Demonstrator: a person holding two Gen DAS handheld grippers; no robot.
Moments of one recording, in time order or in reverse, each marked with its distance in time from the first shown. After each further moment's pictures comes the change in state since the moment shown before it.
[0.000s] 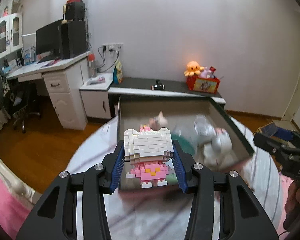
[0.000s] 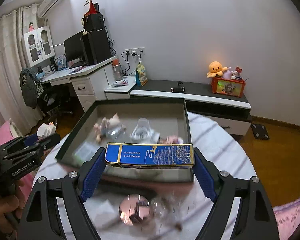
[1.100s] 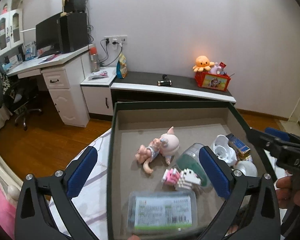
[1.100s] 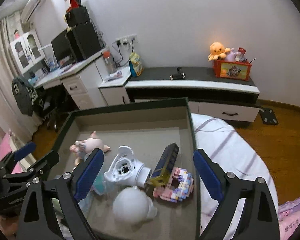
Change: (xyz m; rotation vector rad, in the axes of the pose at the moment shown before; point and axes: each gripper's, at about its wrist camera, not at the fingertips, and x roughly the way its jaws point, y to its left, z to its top) left arm 0.070 0.003 0.028 -0.024 0.056 0.046; right arm 0.079 -0.035 0.037 0.111 0.091 0.026
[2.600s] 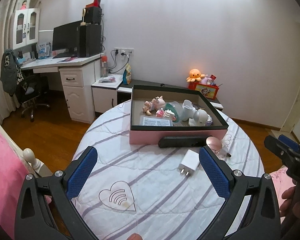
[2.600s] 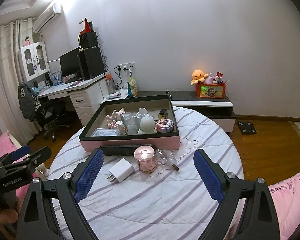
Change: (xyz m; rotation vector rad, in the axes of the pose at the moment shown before) left arm -0.203 0.006 -0.132 -0.058 -0.106 -0.020; right arm -0.200 0.049 -0.148 -0.036 -0.215 -0.095
